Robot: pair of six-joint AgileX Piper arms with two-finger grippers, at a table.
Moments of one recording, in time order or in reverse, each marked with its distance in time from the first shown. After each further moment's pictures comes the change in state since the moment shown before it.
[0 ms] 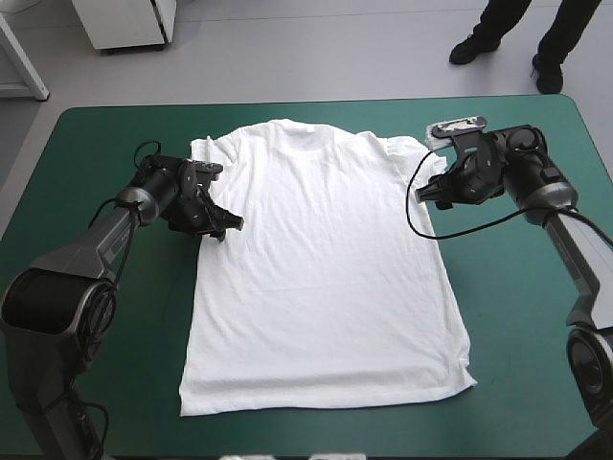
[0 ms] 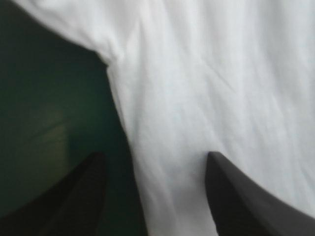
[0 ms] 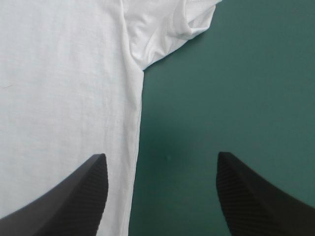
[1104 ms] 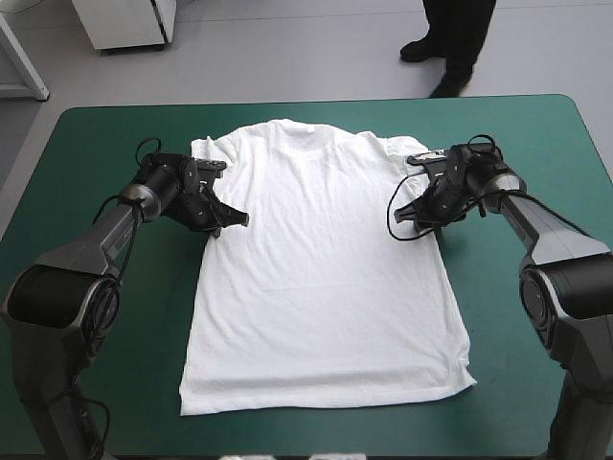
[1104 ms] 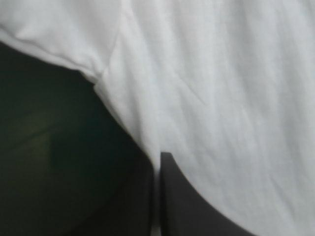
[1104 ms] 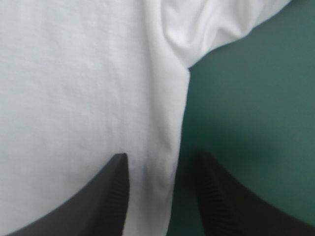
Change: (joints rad) left arm 0.002 0.038 -0.030 -0.071 0.012 0.028; right arm -0.003 0.305 -0.046 0.150 -0.032 -0.101
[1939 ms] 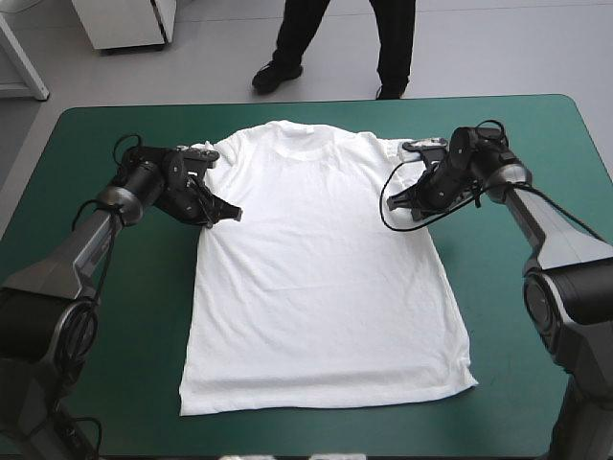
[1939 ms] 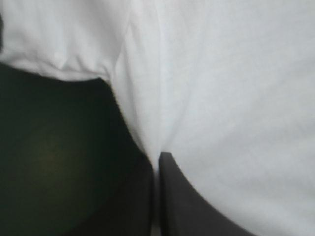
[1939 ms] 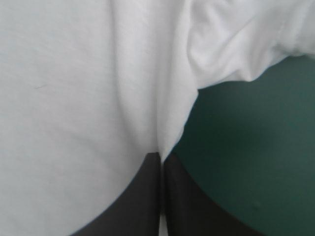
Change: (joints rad) left arm 0.000 -0.149 0.022 0.005 0.024 0.044; right arm -0.004 -0.032 -0.098 0.110 0.126 -0.036
